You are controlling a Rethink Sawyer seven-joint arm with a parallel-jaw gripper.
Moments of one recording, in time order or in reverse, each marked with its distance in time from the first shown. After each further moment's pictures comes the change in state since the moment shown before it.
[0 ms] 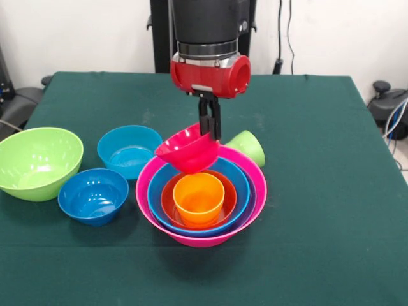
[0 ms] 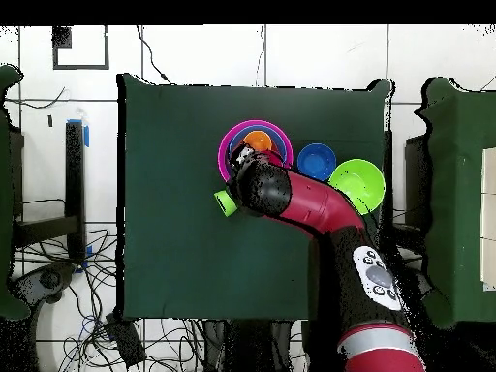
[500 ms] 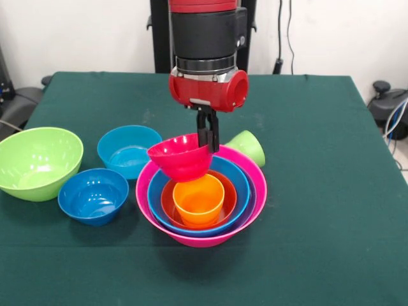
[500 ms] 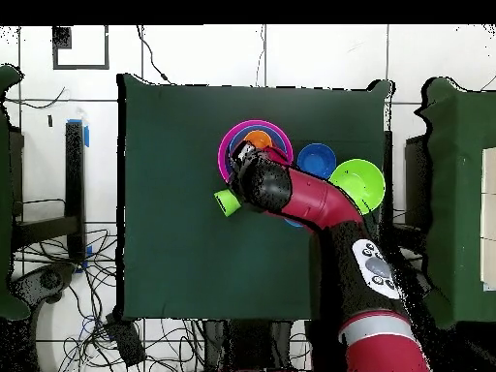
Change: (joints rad) arm -0.009 0.041 0.010 -0.030 -0.012 -0.017 0.000
